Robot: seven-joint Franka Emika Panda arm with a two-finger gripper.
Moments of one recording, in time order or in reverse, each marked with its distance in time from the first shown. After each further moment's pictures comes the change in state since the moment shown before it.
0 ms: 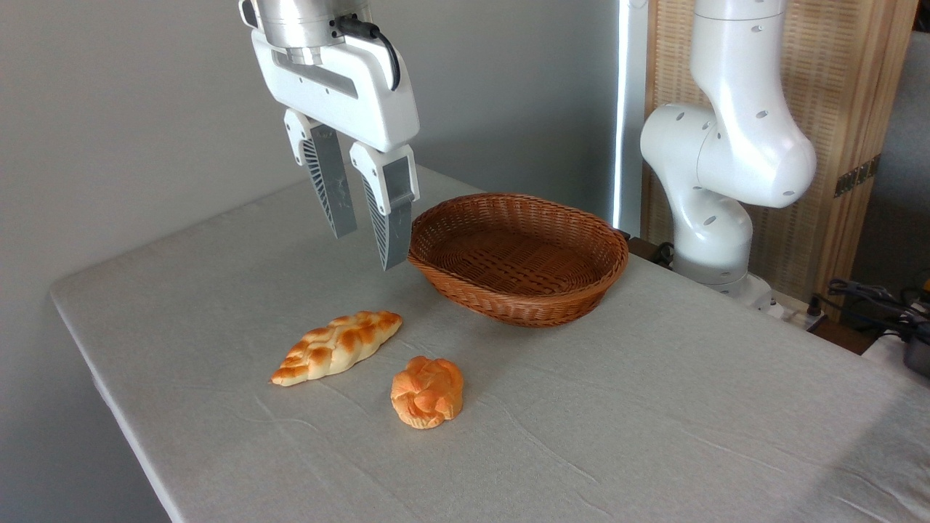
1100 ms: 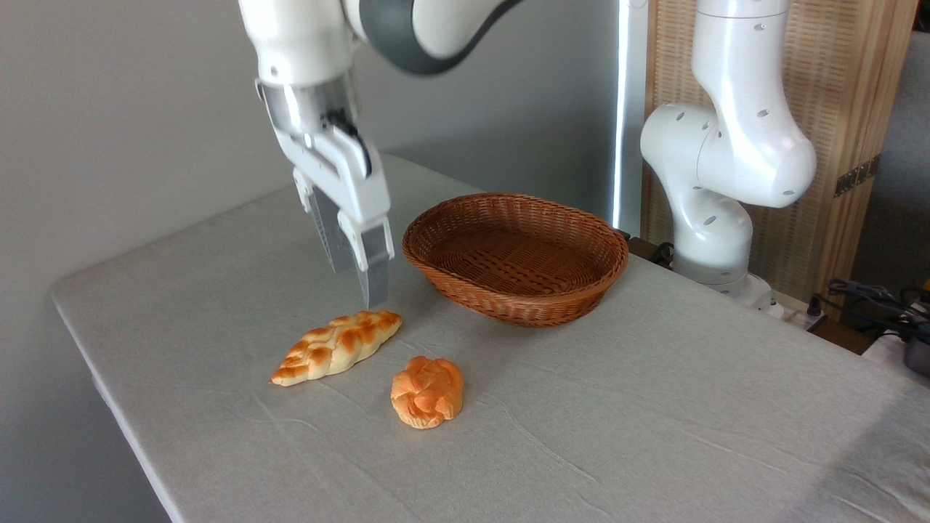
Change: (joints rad) arm -0.001 -0.024 -0.141 -0.292 -0.043 0.256 -0.001
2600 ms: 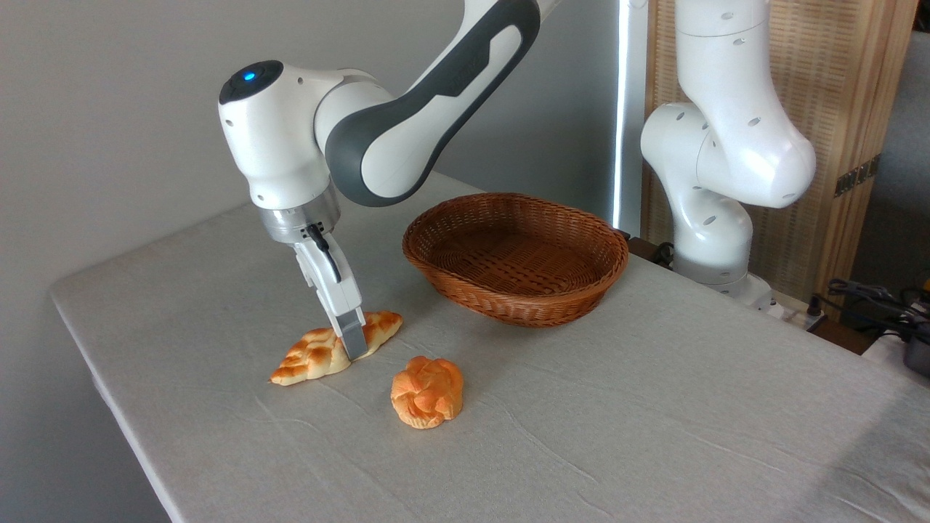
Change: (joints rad) arm -0.011 0.203 -0.094 -0.059 -0.007 0.197 0.001
